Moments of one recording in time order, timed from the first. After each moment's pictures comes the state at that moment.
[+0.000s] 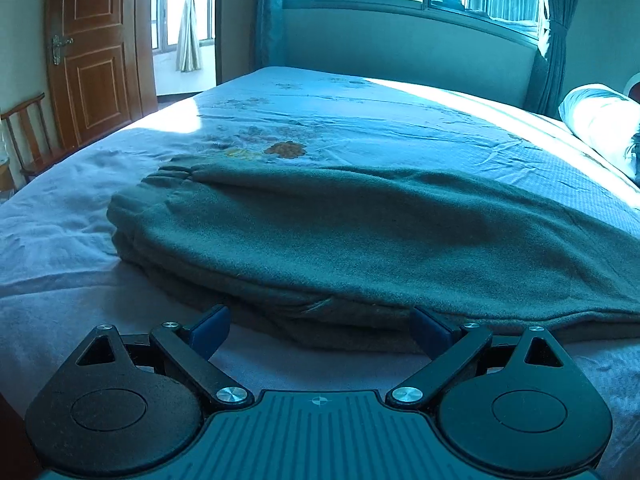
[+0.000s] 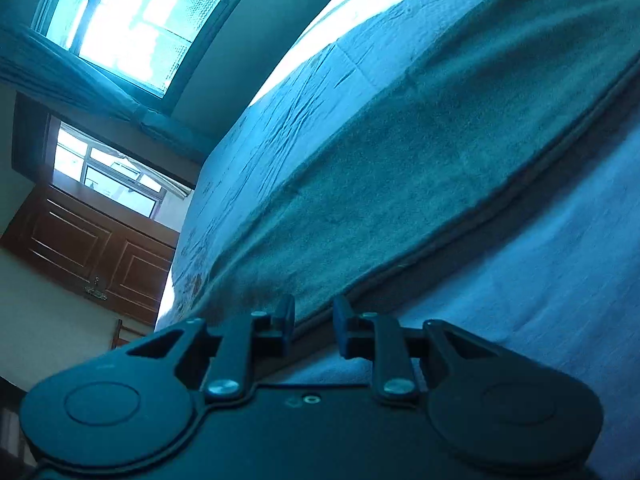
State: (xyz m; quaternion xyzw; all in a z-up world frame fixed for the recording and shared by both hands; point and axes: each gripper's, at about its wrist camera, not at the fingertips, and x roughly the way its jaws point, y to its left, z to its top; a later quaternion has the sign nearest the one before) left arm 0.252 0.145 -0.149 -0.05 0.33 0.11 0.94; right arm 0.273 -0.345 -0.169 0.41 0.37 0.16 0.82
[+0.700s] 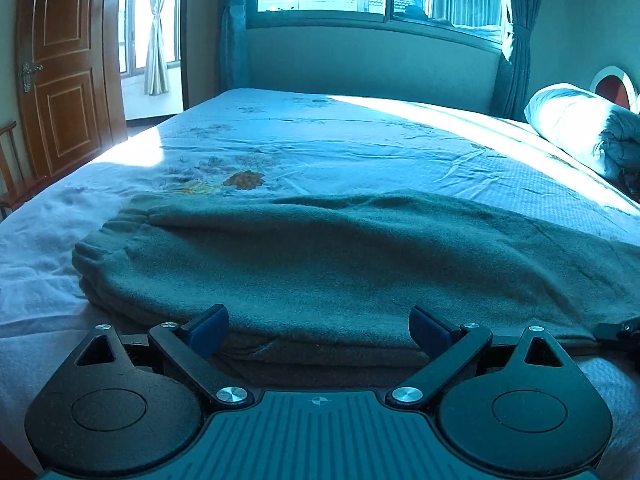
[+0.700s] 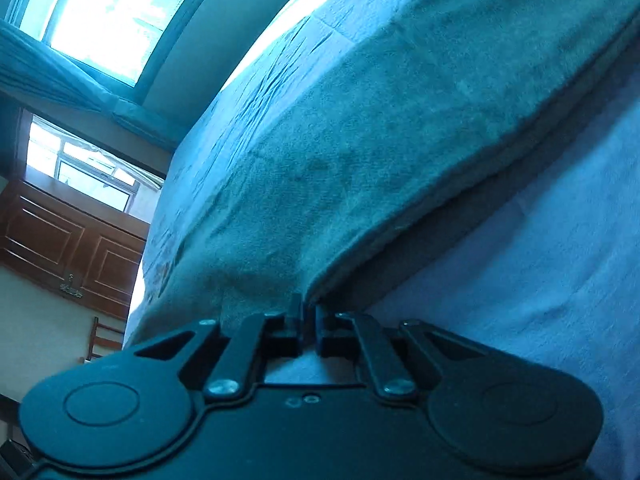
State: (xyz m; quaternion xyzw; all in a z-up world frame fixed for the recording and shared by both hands) left arm 0.265 0.121 -0.131 -0.02 0.30 0.07 0.95; right arm 0.274 -0.332 -0.182 0.39 0.38 0.14 0.82
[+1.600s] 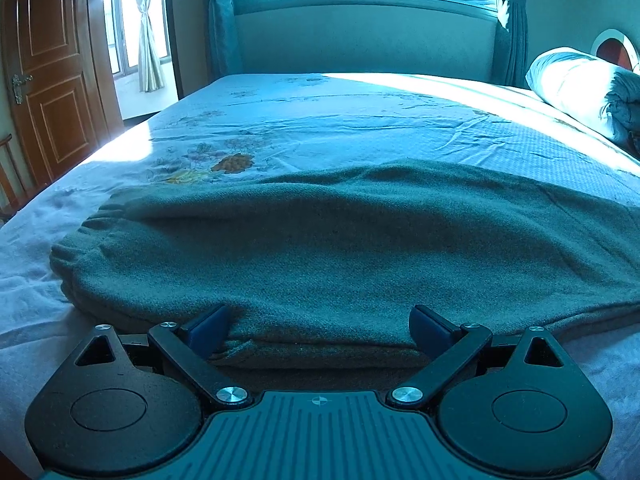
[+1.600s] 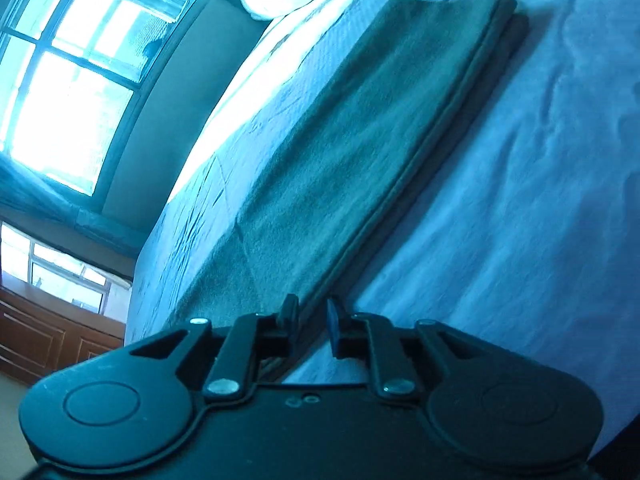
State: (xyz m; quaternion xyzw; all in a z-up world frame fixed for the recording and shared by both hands) left arm 0.287 0.106 -0.148 0.01 0.33 0.08 0.94; right arm 0.215 -0.512 -0.184 0.48 0.28 -0.02 0.83
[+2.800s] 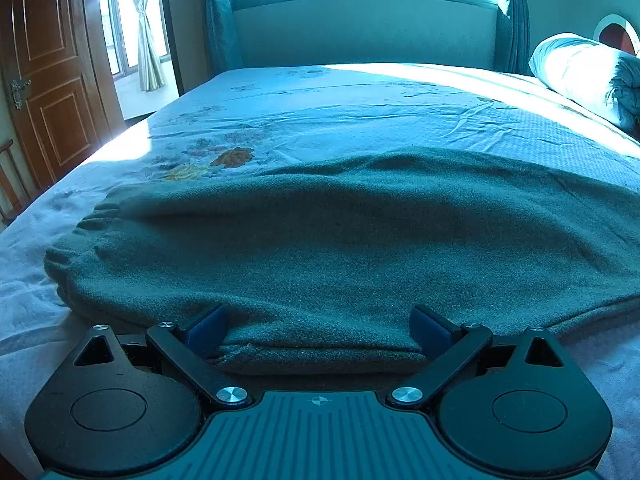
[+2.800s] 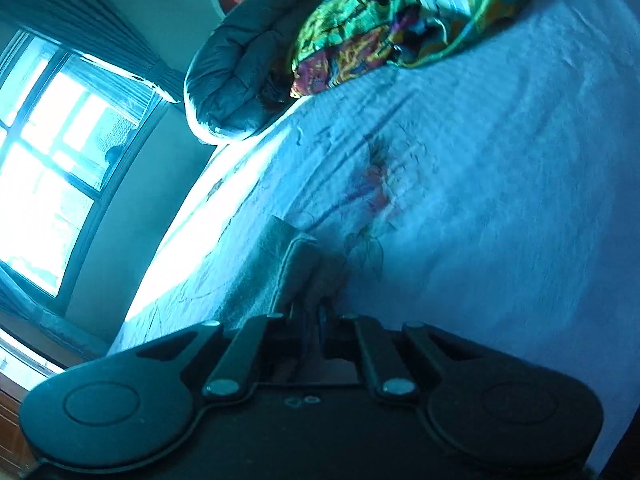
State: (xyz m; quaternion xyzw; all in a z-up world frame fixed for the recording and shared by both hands) left arm 0.297 0.103 -0.156 0.02 0.34 0.08 0.94; right arm 0.226 -0.609 -0.177 0.43 0.22 -0.13 0.87
